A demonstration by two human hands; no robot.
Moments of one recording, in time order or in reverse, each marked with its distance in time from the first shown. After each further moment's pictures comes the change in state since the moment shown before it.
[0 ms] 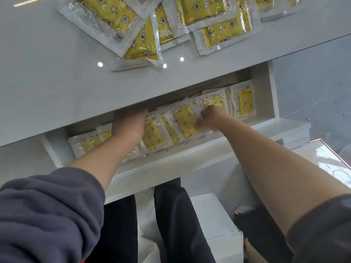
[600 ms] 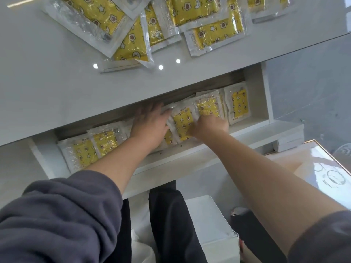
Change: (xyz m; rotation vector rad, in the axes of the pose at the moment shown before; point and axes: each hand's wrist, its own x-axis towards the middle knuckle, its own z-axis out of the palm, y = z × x) left_hand -0.002 0.056 0.014 0.225 0.125 0.381; right_hand -0.006 0.000 0.026 -0.336 0.240 0.133
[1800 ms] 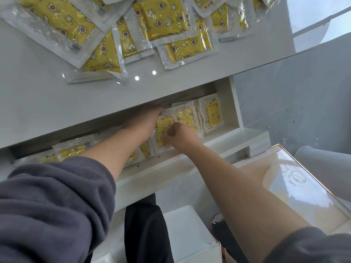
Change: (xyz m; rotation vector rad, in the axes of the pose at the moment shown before) left_hand 0.054 0.025 -0.013 -0.945 -0.197 -0.322; right_hand -0.002 0.005 0.008 0.651 -0.041 -0.117
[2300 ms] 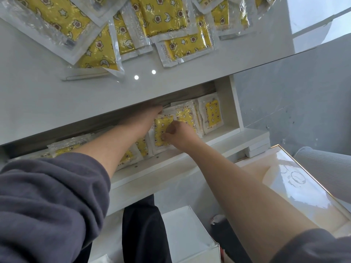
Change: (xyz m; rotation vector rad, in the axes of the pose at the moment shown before) left_hand 0.013 -0.003 0.002 -0.139 -0.007 -0.062; right_hand 0.009 0.005 -0.001 0.011 -0.007 -0.061
